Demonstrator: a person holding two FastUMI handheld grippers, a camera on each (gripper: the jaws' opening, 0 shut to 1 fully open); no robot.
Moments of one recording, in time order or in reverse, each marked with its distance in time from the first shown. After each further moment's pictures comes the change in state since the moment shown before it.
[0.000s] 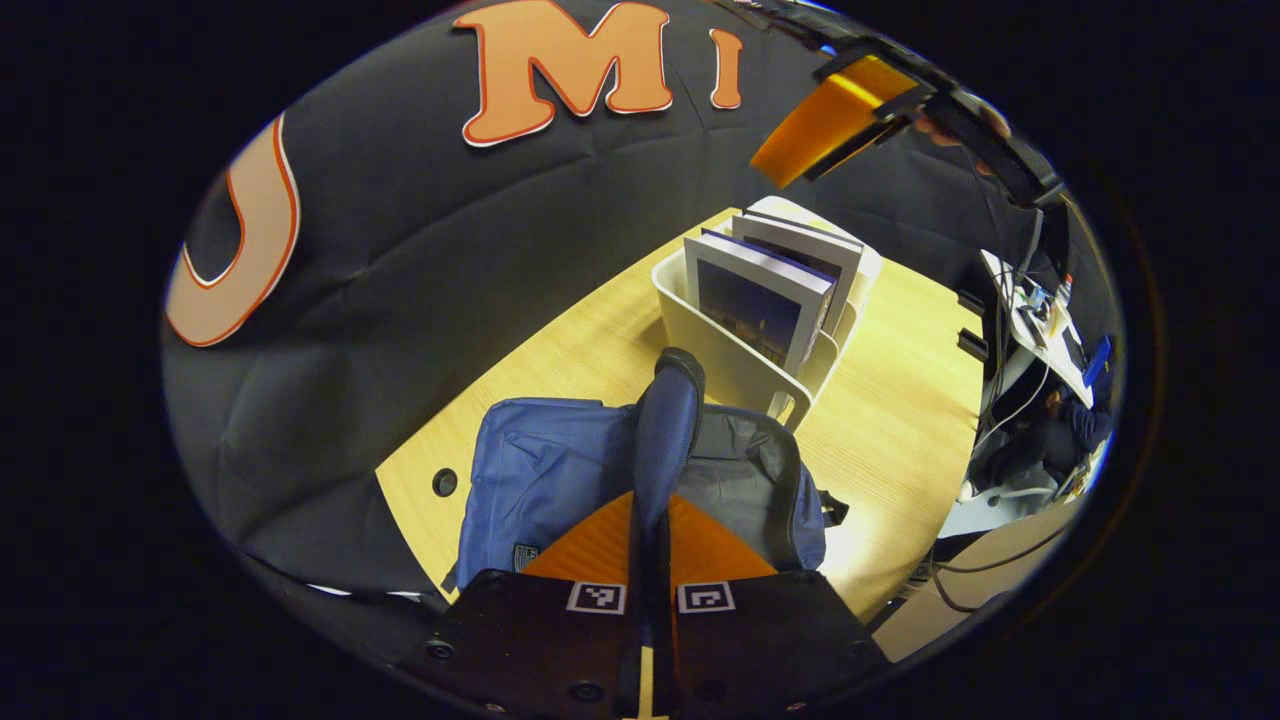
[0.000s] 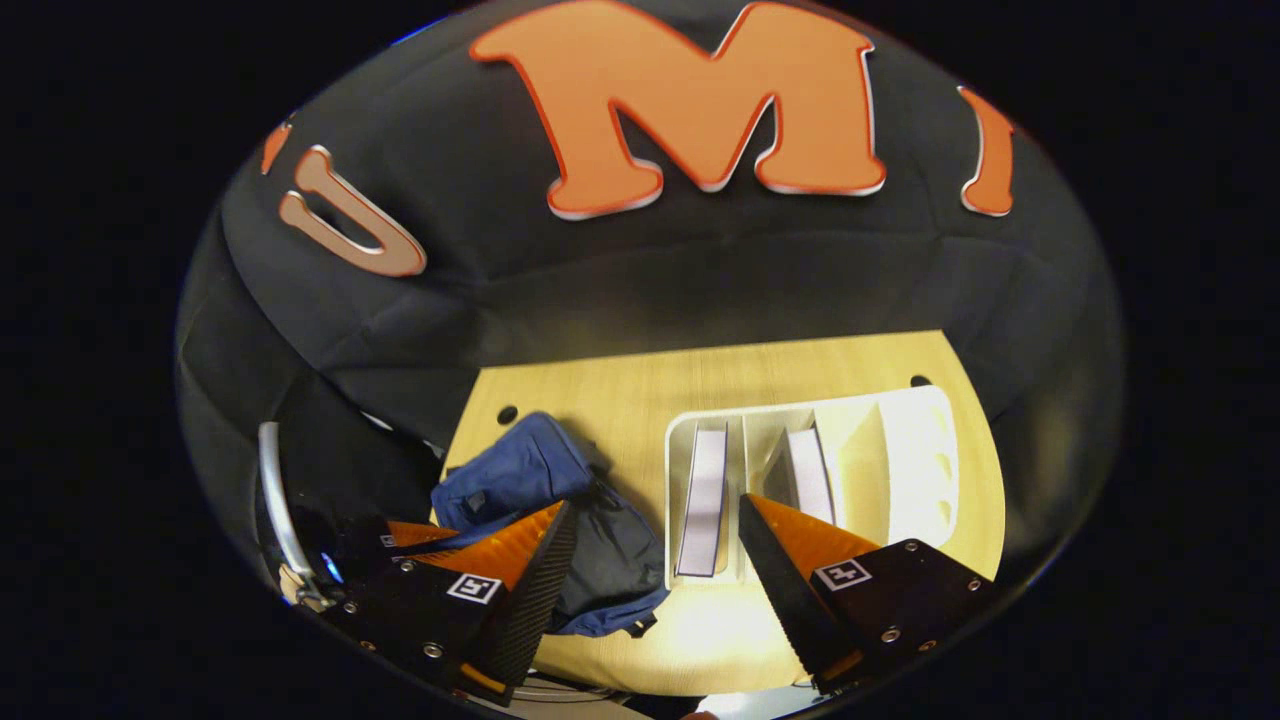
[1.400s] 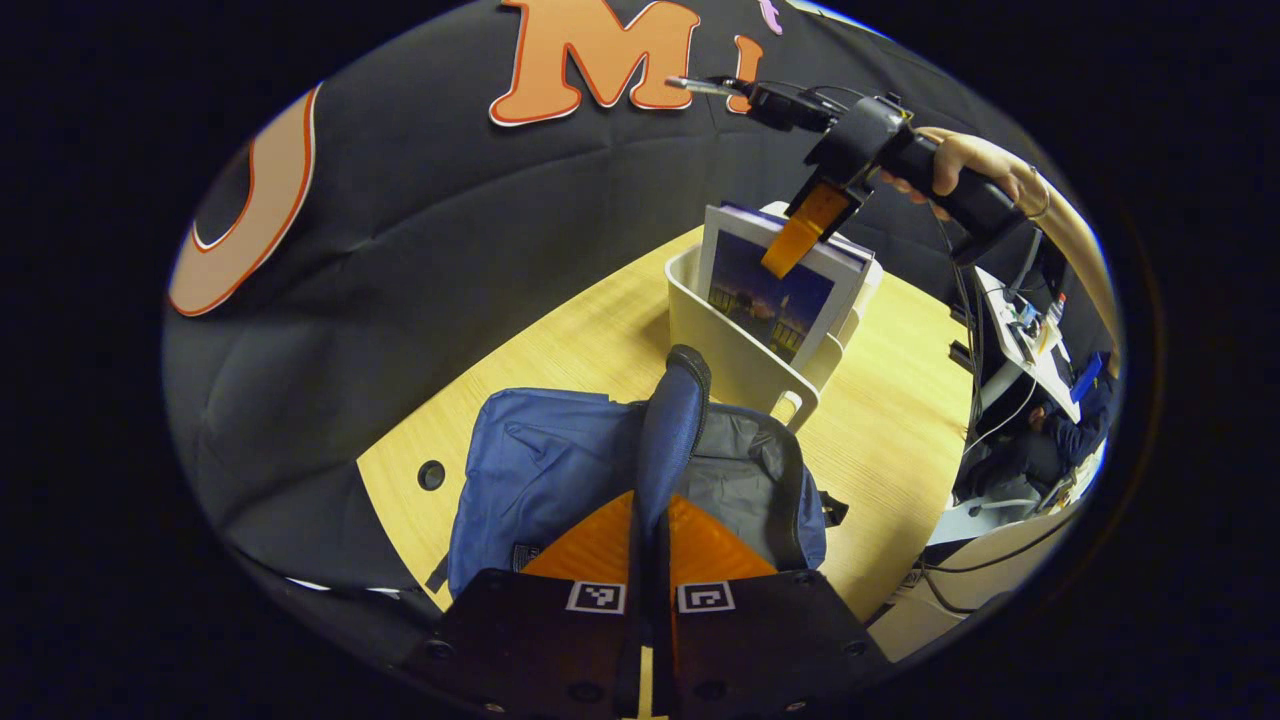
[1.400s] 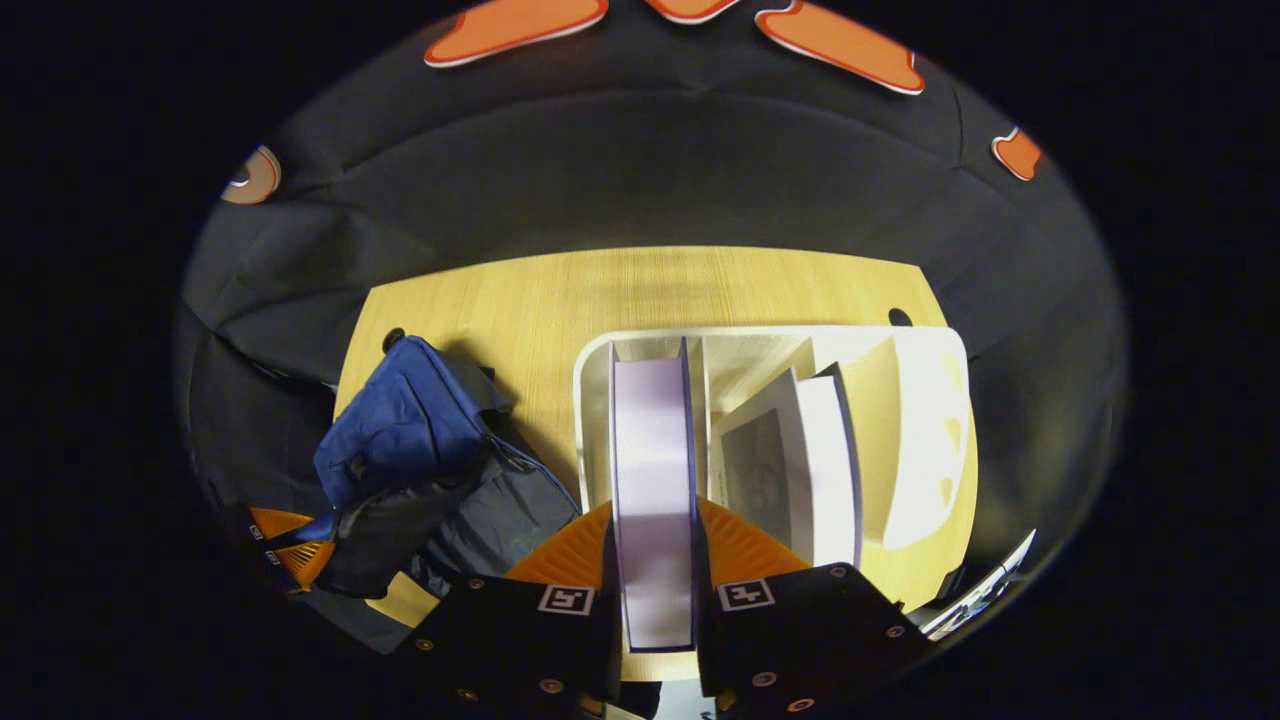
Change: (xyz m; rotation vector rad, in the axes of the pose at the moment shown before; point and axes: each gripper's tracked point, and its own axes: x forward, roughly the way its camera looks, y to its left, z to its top) left arm 0.008 0.014 -0.005 -0.051 -0.013 -0.044; right arm 0.070 -0.047 -0.026 -0.016 0.150 -0.189
